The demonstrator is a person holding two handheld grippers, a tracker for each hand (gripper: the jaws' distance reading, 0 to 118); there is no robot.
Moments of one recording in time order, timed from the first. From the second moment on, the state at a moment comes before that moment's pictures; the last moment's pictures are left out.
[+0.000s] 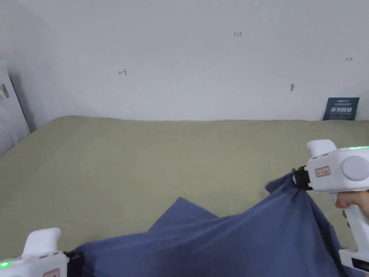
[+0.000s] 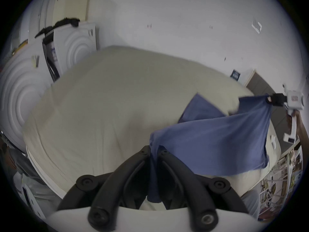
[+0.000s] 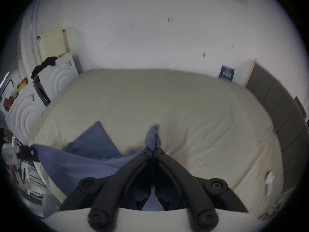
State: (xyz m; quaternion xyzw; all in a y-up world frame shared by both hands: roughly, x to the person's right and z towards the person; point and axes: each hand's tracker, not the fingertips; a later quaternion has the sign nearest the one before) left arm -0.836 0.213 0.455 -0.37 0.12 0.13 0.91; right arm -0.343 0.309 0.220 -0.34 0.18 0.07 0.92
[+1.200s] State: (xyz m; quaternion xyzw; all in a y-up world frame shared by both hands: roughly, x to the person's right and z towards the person) left arm -0.793 0.557 0.314 -0.19 0.17 0.02 0.97; right arm -0.286 0.565 0.245 -0.11 0.08 0.00 0.99
